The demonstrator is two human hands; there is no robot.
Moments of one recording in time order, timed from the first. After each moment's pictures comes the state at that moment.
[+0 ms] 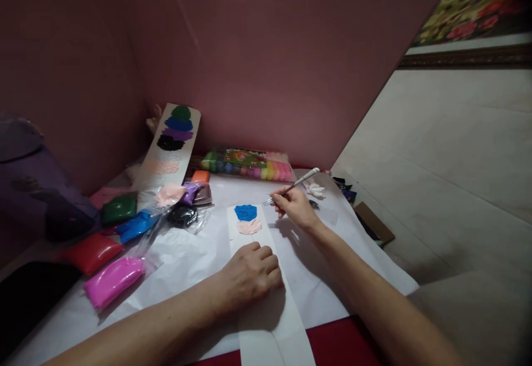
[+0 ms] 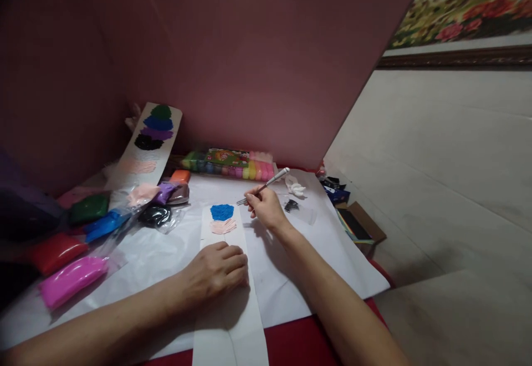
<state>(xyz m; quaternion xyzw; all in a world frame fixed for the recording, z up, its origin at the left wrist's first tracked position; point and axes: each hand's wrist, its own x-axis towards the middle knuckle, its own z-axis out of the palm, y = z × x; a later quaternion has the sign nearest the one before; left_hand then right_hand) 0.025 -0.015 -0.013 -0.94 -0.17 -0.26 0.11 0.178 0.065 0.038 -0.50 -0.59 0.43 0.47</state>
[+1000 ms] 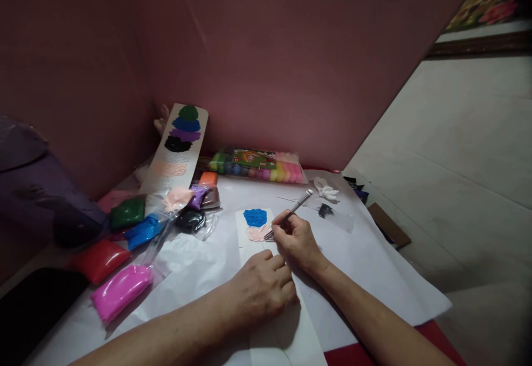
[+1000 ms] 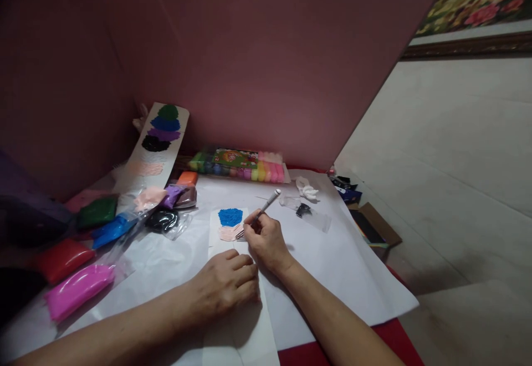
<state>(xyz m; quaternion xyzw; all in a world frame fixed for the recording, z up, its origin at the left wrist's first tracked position) 0.026 -0.010 -0.022 -0.94 -0.17 -0.29 0.10 0.162 0.034 -0.007 -0.50 -0.68 0.29 0.44</state>
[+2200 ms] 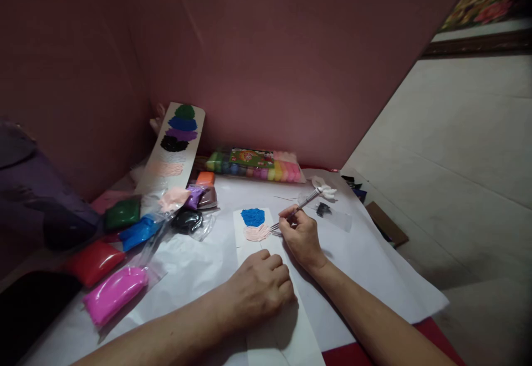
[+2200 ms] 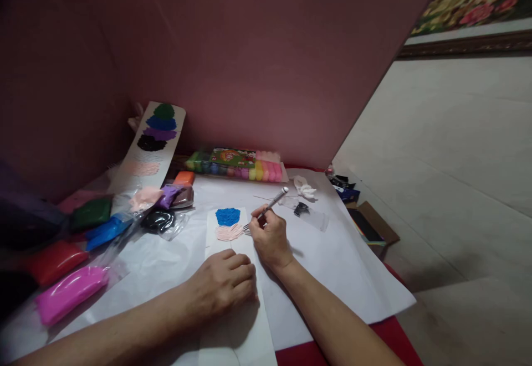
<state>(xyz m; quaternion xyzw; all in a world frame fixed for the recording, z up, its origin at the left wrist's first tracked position) 0.028 -0.009 -0.022 -0.93 -0.16 -0.31 0.11 0.170 0.042 -0.013 -0.53 -0.67 0.15 0.50</state>
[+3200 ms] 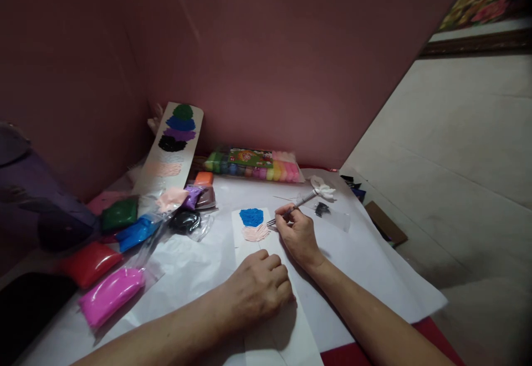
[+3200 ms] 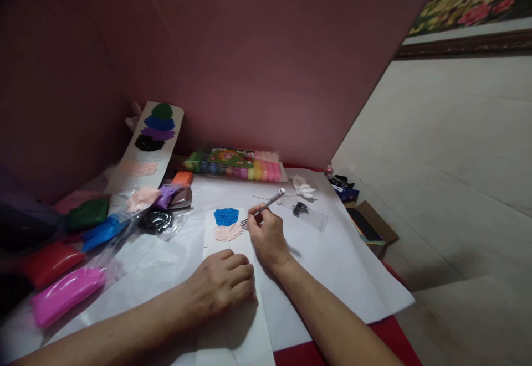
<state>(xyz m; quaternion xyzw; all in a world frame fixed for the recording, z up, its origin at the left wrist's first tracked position) 0.029 -0.009 -0.016 -0.93 -0.16 -0.31 0.11 0.166 0.045 -0.009 -0.54 -0.68 0.15 0.48</state>
